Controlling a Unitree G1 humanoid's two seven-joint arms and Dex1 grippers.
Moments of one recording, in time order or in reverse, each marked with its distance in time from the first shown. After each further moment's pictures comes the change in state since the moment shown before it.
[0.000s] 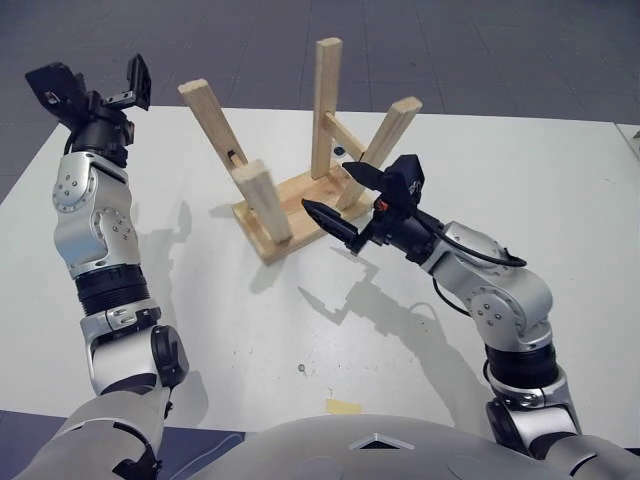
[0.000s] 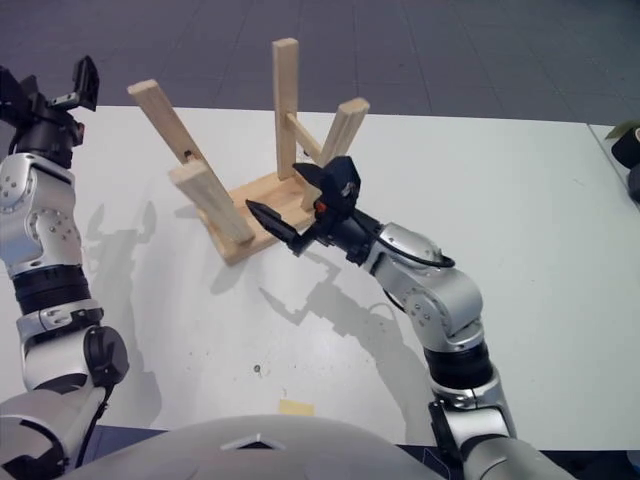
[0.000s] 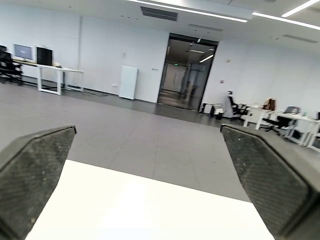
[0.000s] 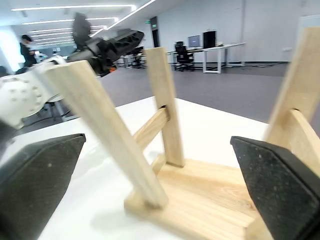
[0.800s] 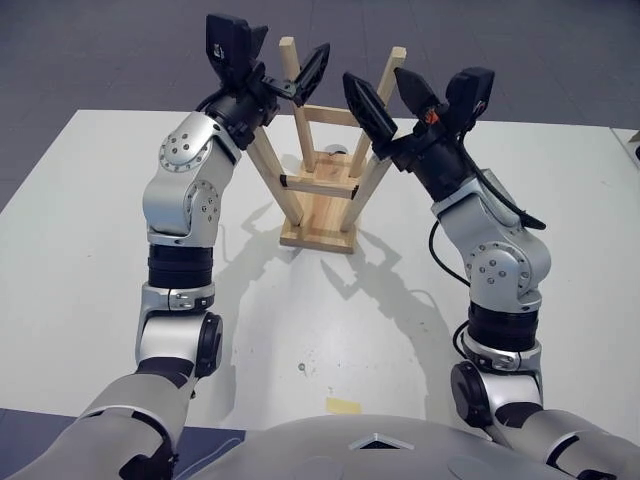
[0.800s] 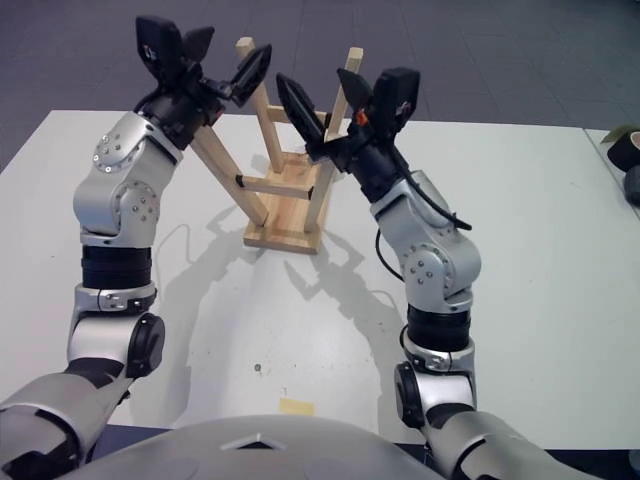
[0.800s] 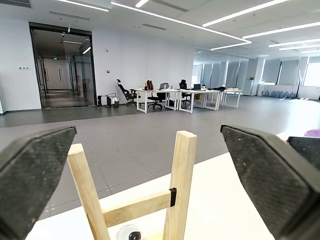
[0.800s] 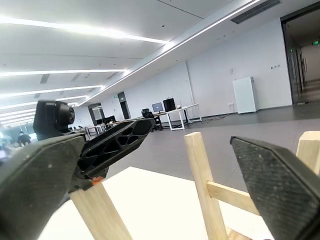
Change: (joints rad) left arm -0.157 -0.208 -0.359 -0.178 -0.042 0.186 -0.182; right arm -0.232 0.261 -0.243 0.123 0.117 -0.121 -0.242
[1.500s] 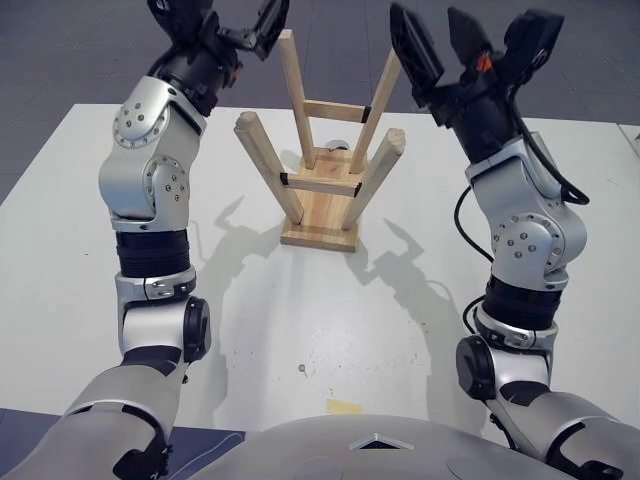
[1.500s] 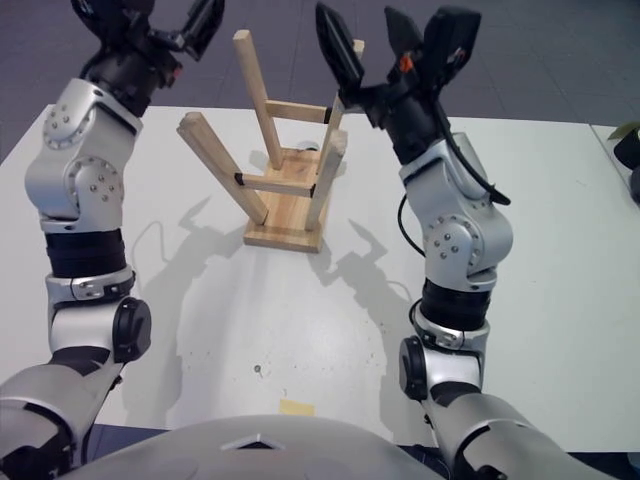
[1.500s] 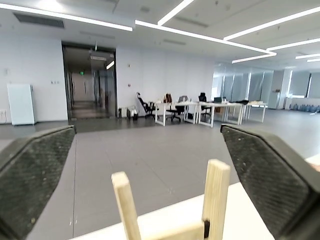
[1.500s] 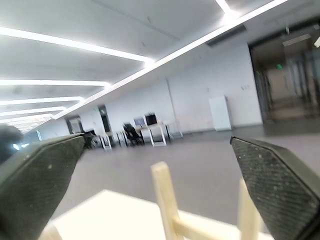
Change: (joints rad) left arm -0.078 0.072 0.080 -0.065 -0.015 0.019 0.051; right arm -0.126 -0.035 -0.072 0.025 -0.071 -0.042 0.017
